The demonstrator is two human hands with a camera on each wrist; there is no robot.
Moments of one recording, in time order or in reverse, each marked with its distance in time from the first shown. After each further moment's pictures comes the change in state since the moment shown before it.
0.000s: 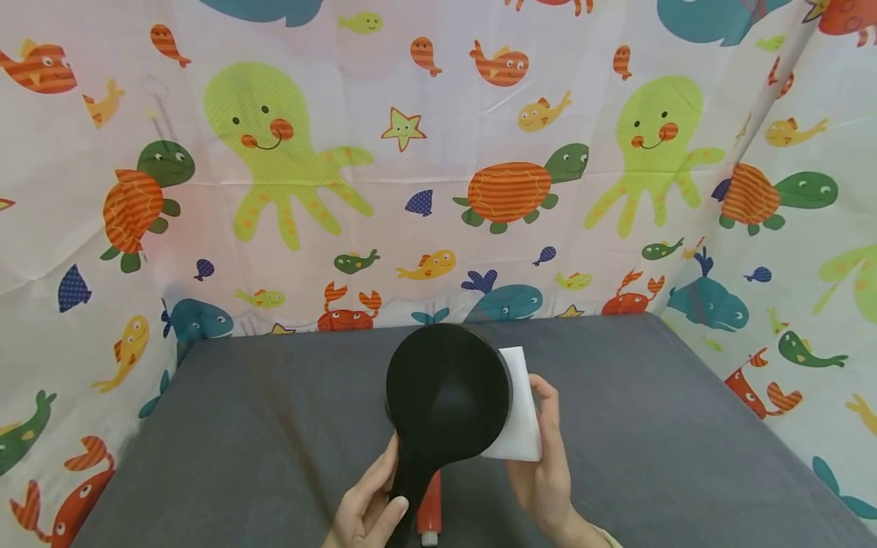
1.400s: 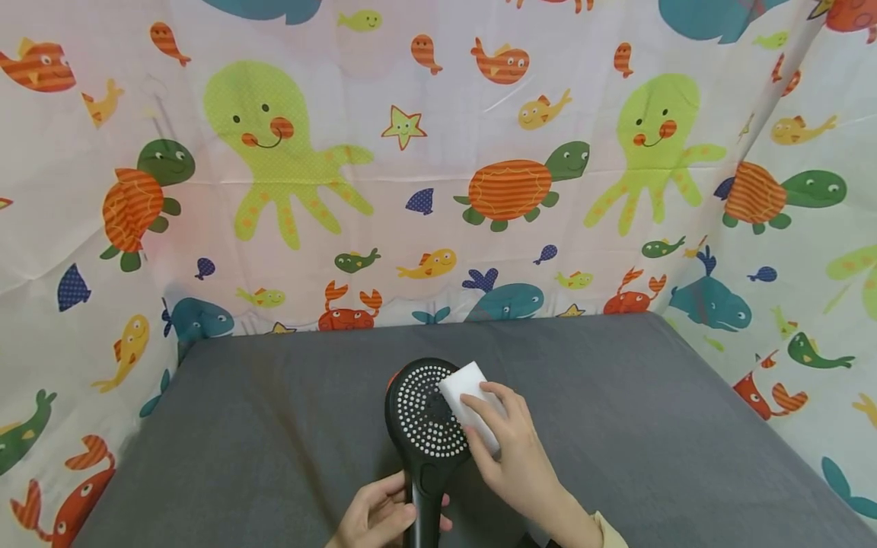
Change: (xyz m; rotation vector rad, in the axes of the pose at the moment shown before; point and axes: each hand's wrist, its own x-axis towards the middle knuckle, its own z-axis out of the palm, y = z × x) left_hand -0.009 0.008 -0.002 -0.743 0.007 -0.754; right_hand -0.008 0.033 -0.023 -1.301 -0.148 -0.052
